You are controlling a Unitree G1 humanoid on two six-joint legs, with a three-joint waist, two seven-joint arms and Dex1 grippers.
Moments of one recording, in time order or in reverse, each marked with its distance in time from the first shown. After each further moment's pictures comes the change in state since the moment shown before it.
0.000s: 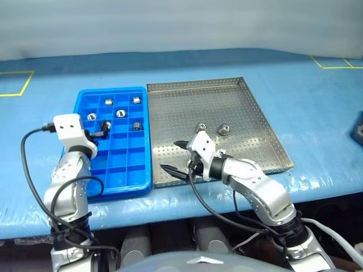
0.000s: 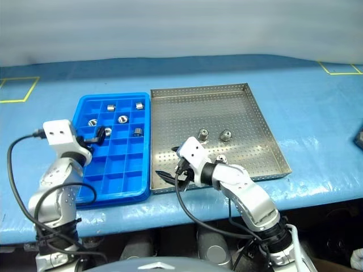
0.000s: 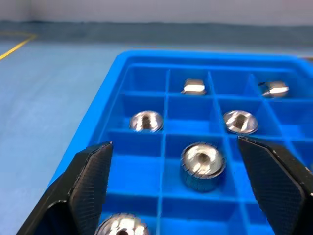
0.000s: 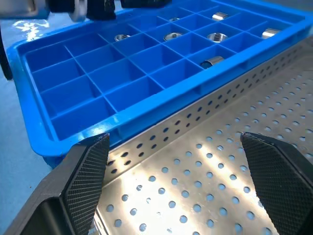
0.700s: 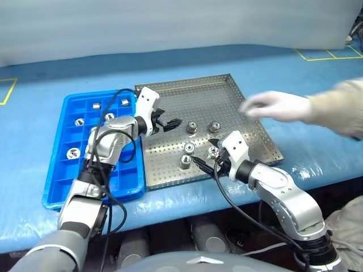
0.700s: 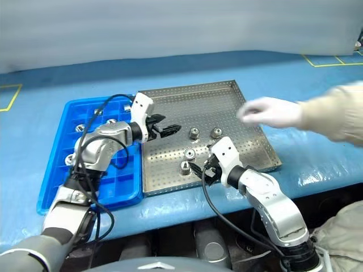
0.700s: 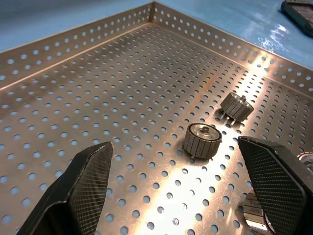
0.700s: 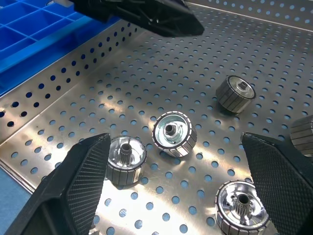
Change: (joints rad) left arm -0.457 0.058 -0.476 0.578 -0.021 0.059 -0.405; right arm 0.163 -0.057 -0.163 -0.107 0.000 0.064 -0.117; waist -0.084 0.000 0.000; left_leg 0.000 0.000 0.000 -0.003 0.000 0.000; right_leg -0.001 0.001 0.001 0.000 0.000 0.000
